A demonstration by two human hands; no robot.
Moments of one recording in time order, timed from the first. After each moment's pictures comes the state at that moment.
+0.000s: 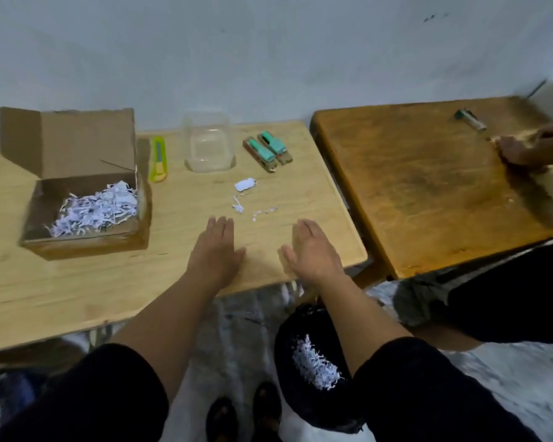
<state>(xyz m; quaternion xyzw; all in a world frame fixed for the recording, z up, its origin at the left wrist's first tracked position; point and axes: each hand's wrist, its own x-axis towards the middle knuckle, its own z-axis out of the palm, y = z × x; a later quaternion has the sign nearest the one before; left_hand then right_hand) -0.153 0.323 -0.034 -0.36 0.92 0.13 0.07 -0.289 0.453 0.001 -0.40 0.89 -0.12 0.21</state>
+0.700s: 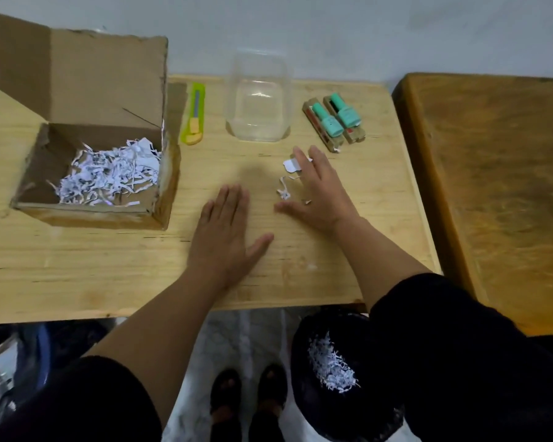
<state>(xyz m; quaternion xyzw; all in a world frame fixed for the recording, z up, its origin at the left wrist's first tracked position) -0.134 0.283 -0.084 -0.42 0.90 0.12 -0.02 -0.337 0.313 -0.066 -0.57 0.77 -0.21 0.20</state>
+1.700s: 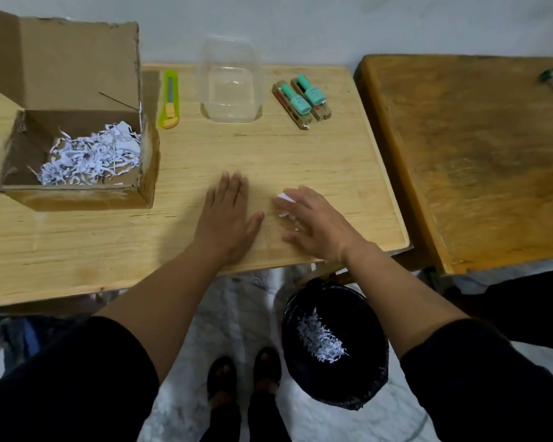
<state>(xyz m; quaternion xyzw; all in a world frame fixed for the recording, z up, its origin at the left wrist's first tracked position) -0.148 0.309 -0.074 -0.38 0.91 0.17 0.03 -0.313 0.420 -0.055 -0.65 0.72 -0.15 0.19</state>
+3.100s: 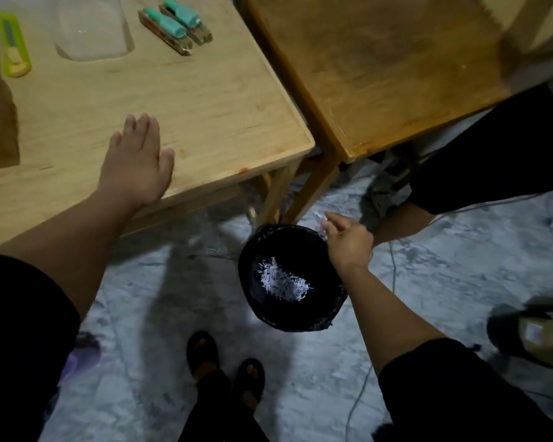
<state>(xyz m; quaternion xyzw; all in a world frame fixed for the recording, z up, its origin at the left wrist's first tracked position) -0.155 0.335 -0.079 -0.31 0.95 0.10 0.01 -0.278 0.645 -0.089 -0.07 0.93 -0.33 0.12</state>
